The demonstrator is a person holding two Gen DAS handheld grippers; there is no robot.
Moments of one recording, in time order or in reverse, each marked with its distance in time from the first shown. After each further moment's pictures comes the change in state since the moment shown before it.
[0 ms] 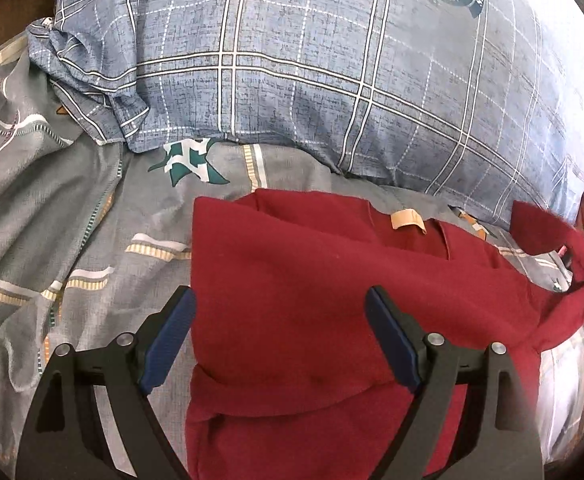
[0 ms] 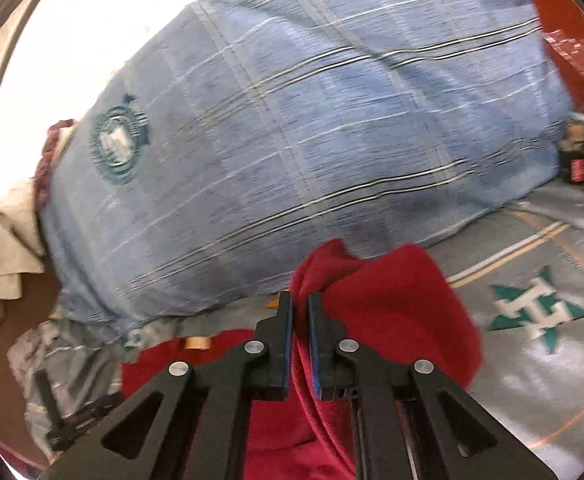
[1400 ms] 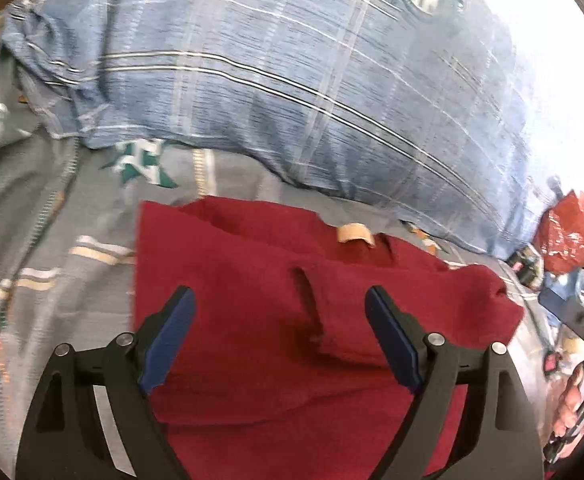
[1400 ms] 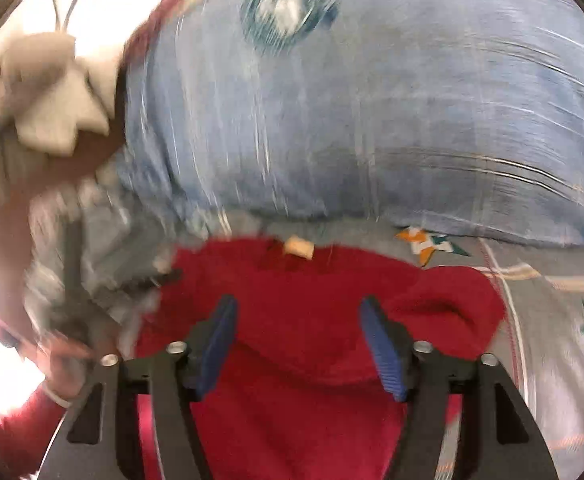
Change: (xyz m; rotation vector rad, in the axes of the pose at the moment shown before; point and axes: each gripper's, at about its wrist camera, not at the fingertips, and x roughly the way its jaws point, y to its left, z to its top) left arm 0.006 -0.014 -0.001 -0.049 -0.001 -0.210; right arm -0.001 0.099 -0.060 -0.331 0.185 0.137
